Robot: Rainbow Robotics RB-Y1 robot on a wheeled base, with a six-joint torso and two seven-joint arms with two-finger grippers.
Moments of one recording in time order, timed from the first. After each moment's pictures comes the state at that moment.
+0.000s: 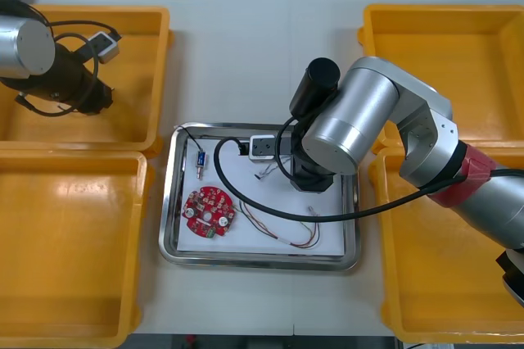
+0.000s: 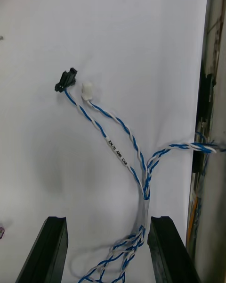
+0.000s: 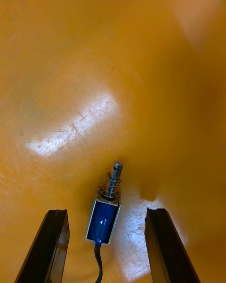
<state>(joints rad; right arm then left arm) -0.78 -0.49 0.74 -1.73 -0.60 1.52 2.10 -0.70 0.66 -0.08 -1.26 0.62 1.29 -2.10</state>
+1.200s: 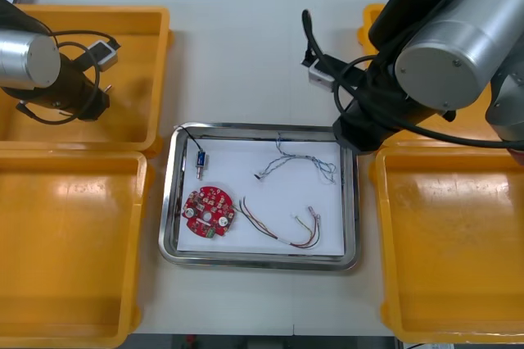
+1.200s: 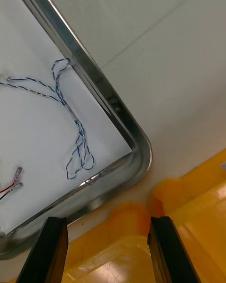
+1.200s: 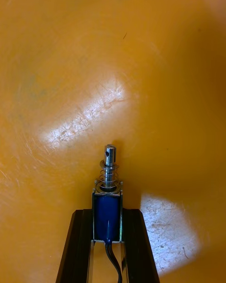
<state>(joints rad) -0.78 -0.63 0.41 -1.97 -0.78 1.83 1.58 -0.67 0.64 -0.08 -1.27 0.55 1.25 -2.10</state>
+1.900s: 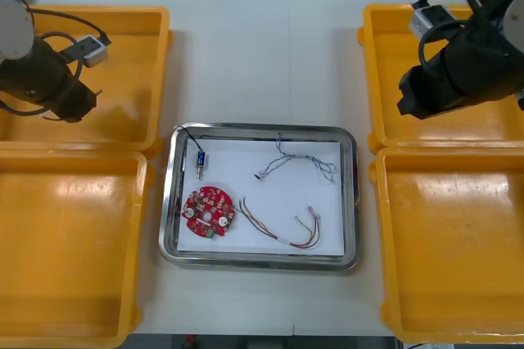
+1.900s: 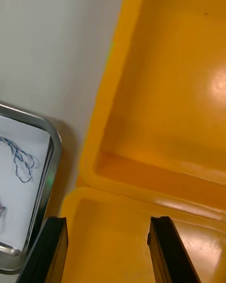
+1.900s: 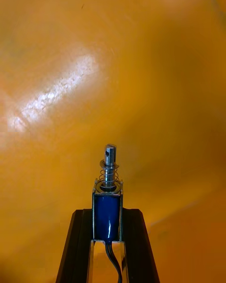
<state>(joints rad) -0.69 -0.72 0.14 -2.01 -0.79 1.92 1.17 -0.67 0.64 0.04 -1.44 0.57 1.62 -2.10</state>
